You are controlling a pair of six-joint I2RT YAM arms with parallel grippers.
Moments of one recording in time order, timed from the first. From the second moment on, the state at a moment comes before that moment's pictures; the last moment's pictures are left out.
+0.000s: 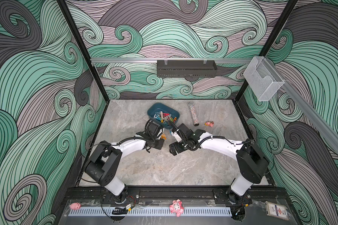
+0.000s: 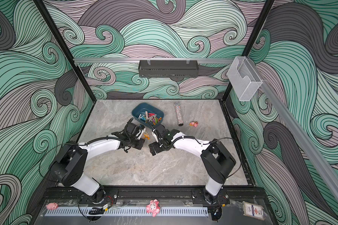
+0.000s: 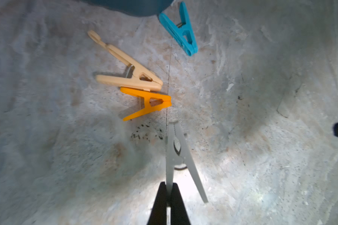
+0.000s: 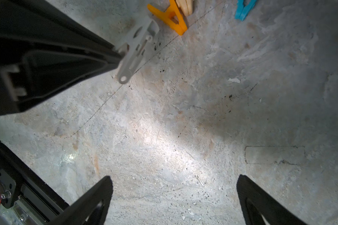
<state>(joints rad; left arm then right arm) -0.55 1.55 0.87 -0.37 0.07 -0.18 0.82 1.70 1.15 -0.60 -0.14 0.29</state>
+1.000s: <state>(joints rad) -0.38 2.03 1.63 -0.46 0.06 -0.06 0.78 1.87 1.34 -0.53 -0.08 0.29</state>
